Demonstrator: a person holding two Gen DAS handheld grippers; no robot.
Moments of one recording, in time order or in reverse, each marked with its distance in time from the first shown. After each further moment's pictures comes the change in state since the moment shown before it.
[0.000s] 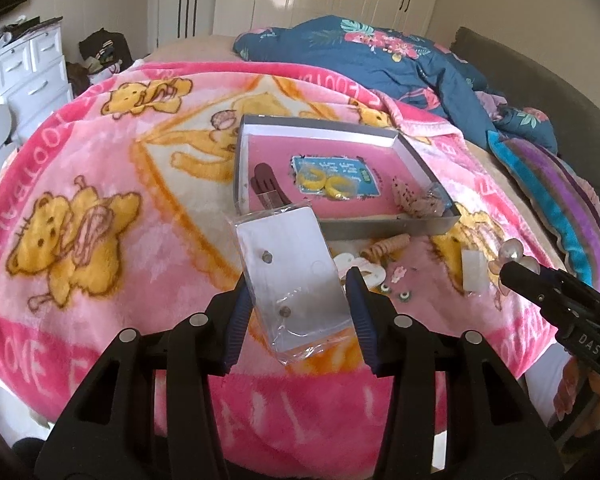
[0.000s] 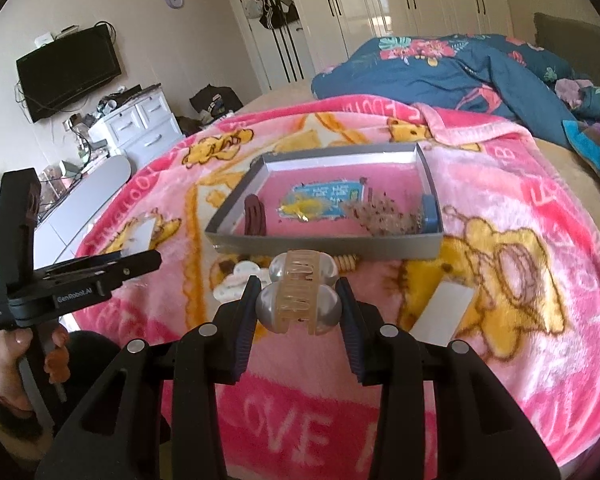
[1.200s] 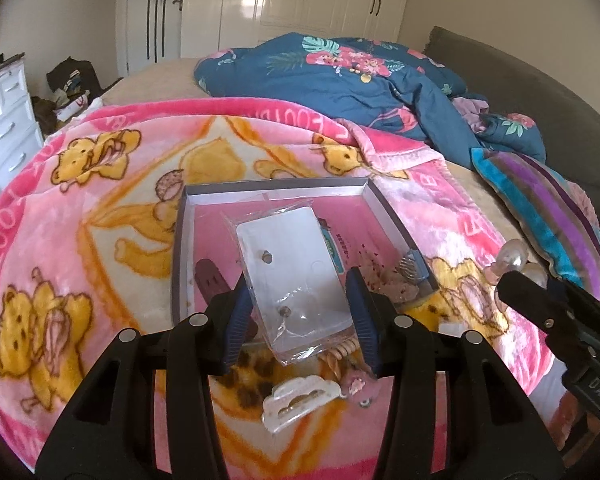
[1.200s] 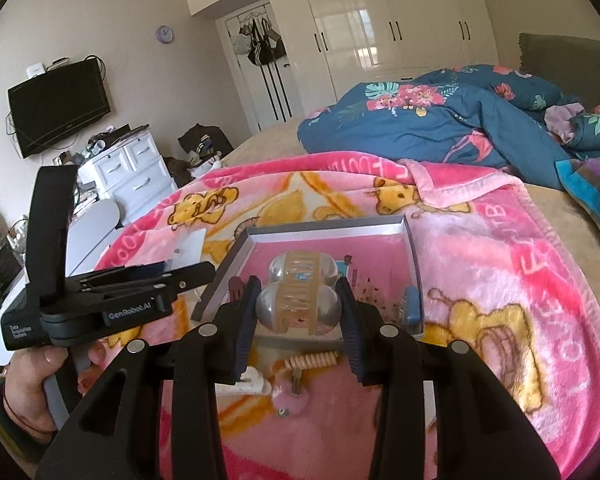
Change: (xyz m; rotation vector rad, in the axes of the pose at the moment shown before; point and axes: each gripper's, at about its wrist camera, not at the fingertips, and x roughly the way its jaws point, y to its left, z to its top) left arm 0.044 -0.046 0.093 0.082 -0.030 -0.057; right arm 0.004 -0.018 0.076 0.025 -0.133 -0.040
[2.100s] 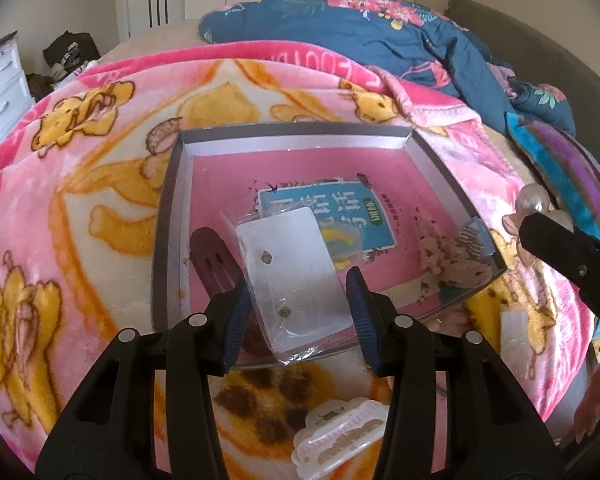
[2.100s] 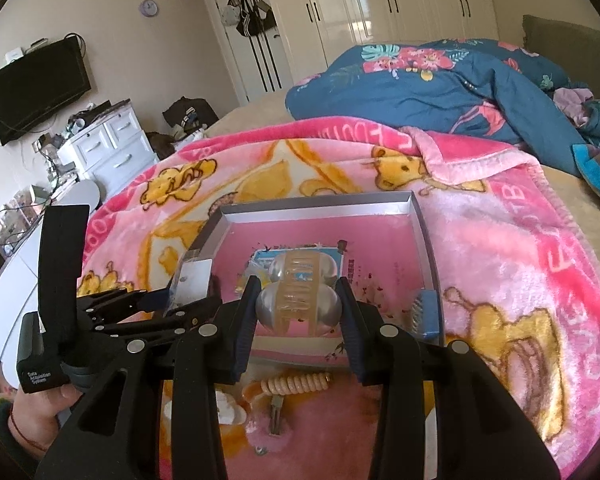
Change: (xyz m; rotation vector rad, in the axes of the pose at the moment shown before) left arm 0.085 0.029 -0.015 -0.004 0.139 0.038; right arm 0.086 -0.011 0.004 0.006 0.114 -0.041
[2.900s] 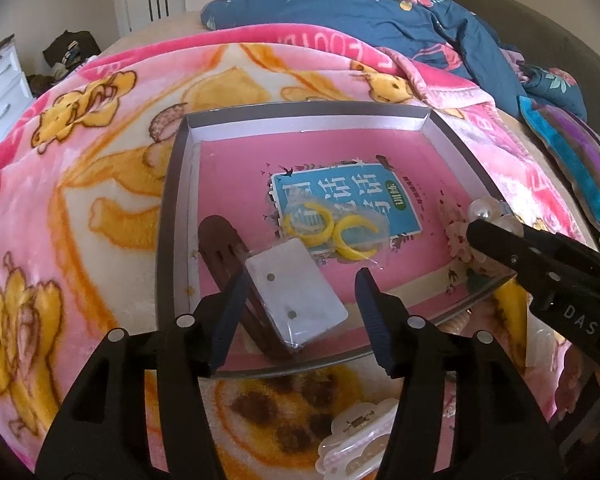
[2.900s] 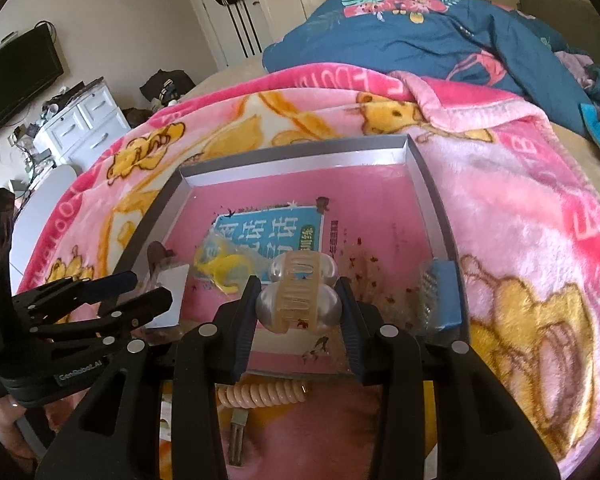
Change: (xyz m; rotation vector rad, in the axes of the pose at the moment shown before) left arm 0.015 0.006 -0.003 0.022 0.039 0.042; right arm 0.065 -0.022 -0.016 0.054 0.126 -0.037
